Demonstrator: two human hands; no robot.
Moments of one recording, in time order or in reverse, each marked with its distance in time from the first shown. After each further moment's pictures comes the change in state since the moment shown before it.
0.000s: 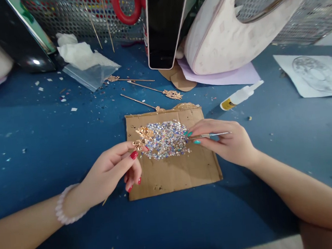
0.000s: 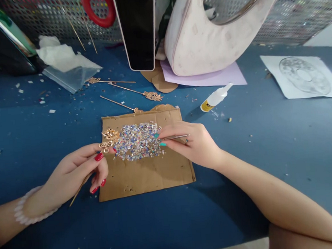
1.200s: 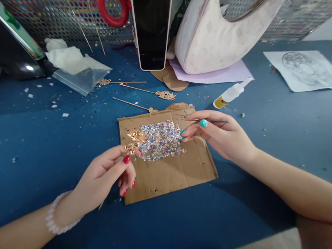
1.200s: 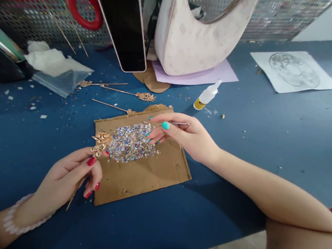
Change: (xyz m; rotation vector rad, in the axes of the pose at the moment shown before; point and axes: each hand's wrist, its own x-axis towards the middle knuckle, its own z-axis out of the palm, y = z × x) left_hand -0.003 0.001 -0.001 0.059 0.044 -0.040; right_hand -0.003 -0.003 0.008 0.747 0.075 0.430
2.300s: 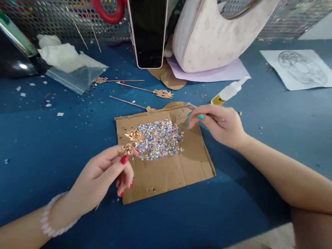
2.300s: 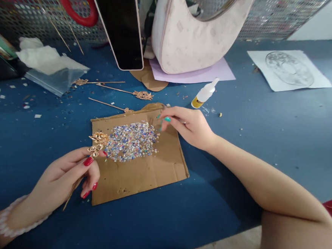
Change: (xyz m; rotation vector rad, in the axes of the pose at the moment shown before) left_hand 0.001 0.001 0.000 0.022 -0.018 0.012; right_hand 0.013 0.007 -0.033 -0.747 0.035 -0.409
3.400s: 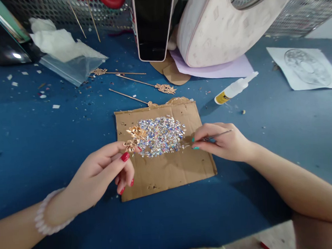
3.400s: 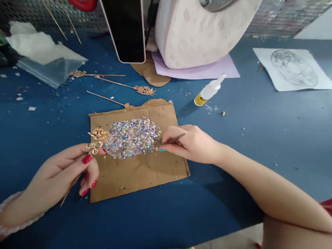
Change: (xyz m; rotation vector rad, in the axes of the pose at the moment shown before) left_hand 0.001 -0.003 0.000 0.029 -0.034 0.106; right_hand -0.013 -0.023 -0.003 -0.259 -0.311 -0.180
